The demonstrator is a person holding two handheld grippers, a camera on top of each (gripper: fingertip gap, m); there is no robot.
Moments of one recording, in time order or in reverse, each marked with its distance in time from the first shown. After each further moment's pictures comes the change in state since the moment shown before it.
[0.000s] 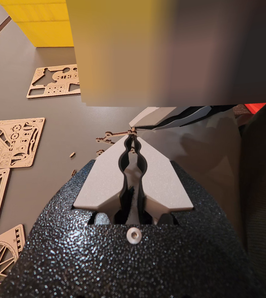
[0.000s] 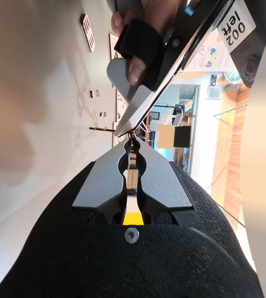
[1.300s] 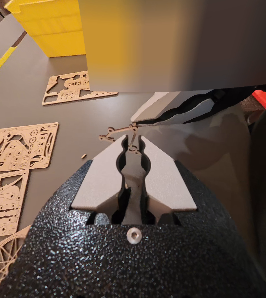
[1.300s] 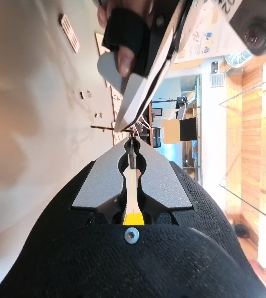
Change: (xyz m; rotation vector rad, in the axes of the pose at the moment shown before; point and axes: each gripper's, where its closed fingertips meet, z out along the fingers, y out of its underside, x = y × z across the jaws) left arm -0.009 -0.005 -0.007 0.011 -0.044 0.054; right arm -0.003 0.006 0.001 -0.002 0.017 0.133
